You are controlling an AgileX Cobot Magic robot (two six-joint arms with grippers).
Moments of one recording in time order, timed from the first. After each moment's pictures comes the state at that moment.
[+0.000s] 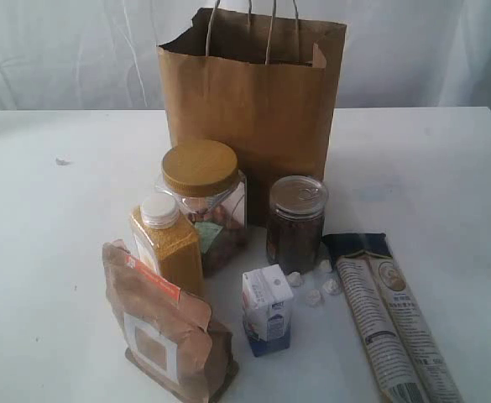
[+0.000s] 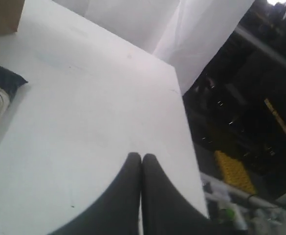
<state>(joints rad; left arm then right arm) 0.03 0.00 0.02 0.16 0.43 -0.09 -0.05 0.01 0.00 -0.20 0.31 -0.30</state>
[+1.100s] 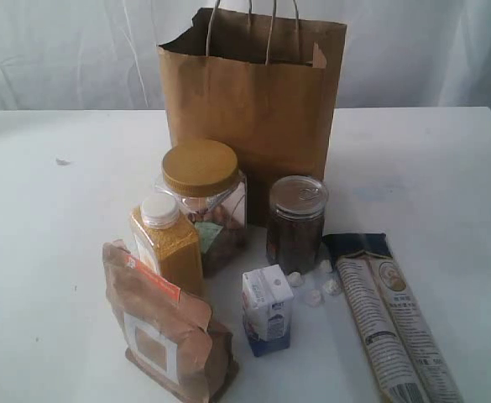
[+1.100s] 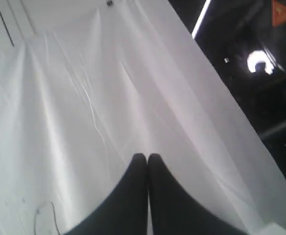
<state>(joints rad) 0.03 0.00 0.02 0.16 0.43 -0.09 -0.05 0.14 -0.17 0.28 -0.38 0.17</state>
